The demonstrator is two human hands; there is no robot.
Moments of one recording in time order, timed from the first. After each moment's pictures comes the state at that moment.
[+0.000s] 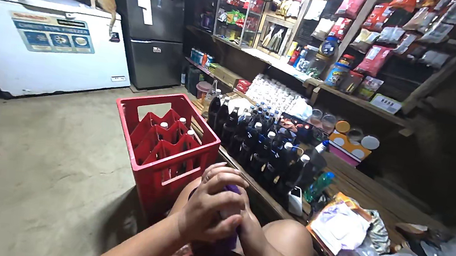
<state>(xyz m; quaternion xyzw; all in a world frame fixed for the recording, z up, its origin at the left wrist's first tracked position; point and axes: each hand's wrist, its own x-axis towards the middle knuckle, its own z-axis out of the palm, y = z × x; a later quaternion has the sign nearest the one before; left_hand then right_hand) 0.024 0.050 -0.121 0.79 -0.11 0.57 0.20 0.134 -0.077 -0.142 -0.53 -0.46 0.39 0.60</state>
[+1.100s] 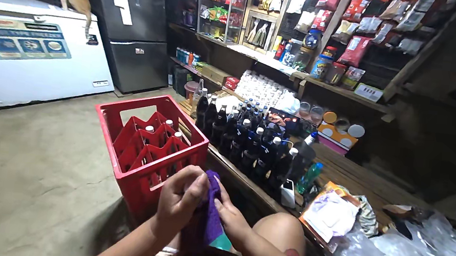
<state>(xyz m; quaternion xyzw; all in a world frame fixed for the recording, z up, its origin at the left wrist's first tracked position) 0.019 0.049 -0.106 0.66 -0.04 0.57 0.49 0.150 -0.060 -0.158 -0.52 -0.48 0.45 0.54</state>
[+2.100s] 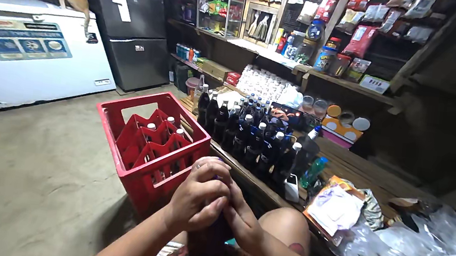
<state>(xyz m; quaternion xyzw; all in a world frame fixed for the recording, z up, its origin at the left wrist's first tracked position) 0.033 0.063 -0.110 0.80 -0.15 0.53 0.26 0.151 -0.074 -0.142 -0.45 -0.63 0.24 0.58</state>
